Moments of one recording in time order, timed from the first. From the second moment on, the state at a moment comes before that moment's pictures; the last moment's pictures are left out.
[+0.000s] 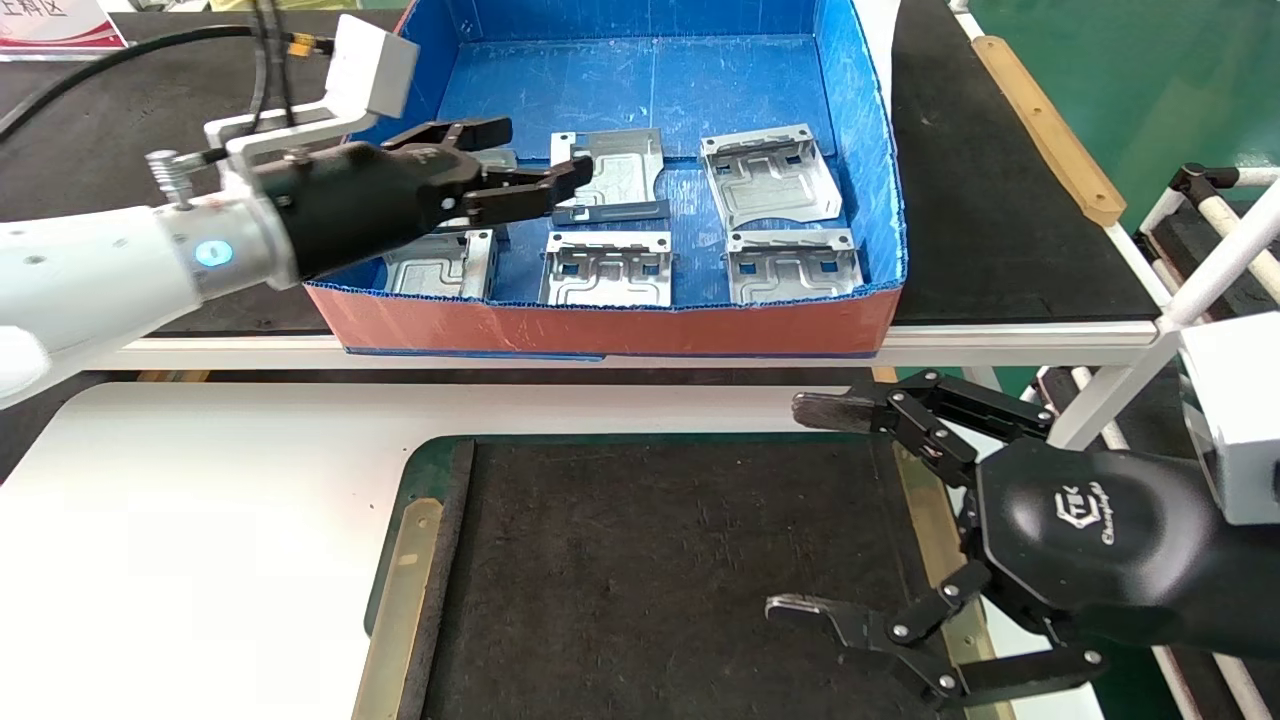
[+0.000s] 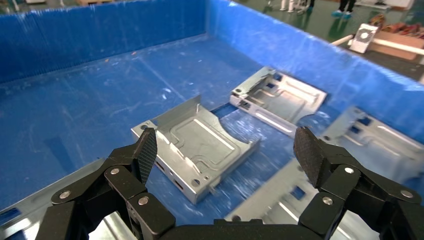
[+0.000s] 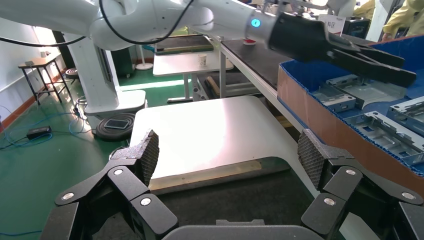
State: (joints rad) left arm -1.56 1.08 0.49 -0.73 1.23 0.88 -0.33; right arm 1.08 -0.57 -0.37 1.24 -0.65 -1.44 0.13
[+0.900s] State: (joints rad) left arm -1.74 1.33 0.55 -0.31 1.36 0.66 -0.21; right arm 1.08 -0.57 -0.37 1.24 -0.65 -1.44 0.13
